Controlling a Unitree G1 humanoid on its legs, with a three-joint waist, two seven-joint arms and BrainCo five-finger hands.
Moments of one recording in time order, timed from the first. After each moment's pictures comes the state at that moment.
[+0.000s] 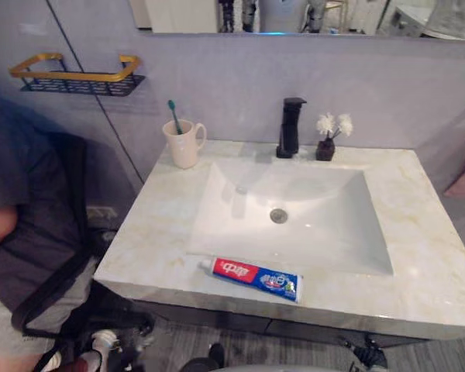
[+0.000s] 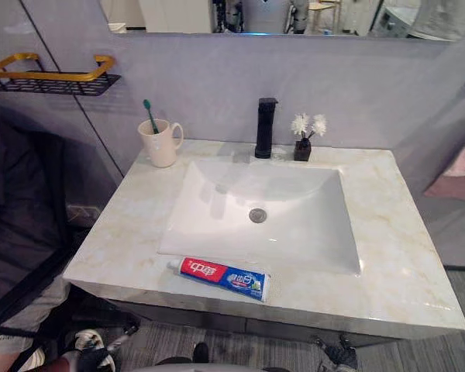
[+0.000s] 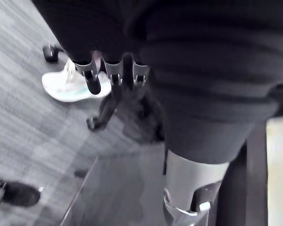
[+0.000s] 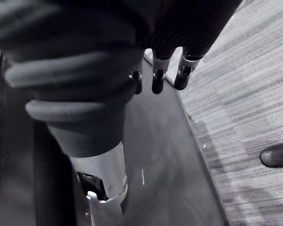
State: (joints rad) left arm 0.23 0.20 0.43 0.89 -0.15 -0.15 0.09; right arm 0.19 -0.09 -0.38 0.89 0.13 -0.10 -0.11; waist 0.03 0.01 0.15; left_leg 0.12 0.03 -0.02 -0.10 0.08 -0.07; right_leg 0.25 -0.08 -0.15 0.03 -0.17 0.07
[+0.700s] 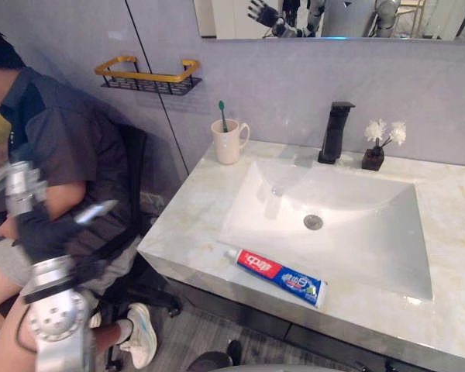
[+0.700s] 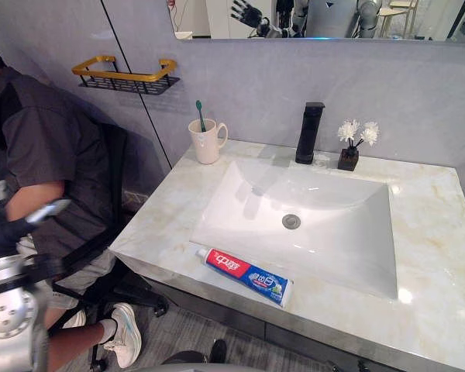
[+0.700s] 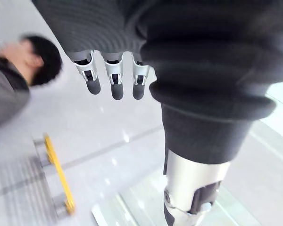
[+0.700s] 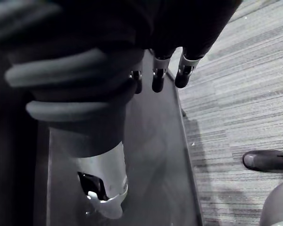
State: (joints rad) left arm 0.23 0.27 0.23 -0.52 -0.02 -0.28 0.18; right arm 0.32 -0.12 -0.39 0.84 0.13 -0.10 -0.10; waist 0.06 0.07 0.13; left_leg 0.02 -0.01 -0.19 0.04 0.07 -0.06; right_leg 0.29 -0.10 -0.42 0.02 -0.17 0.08
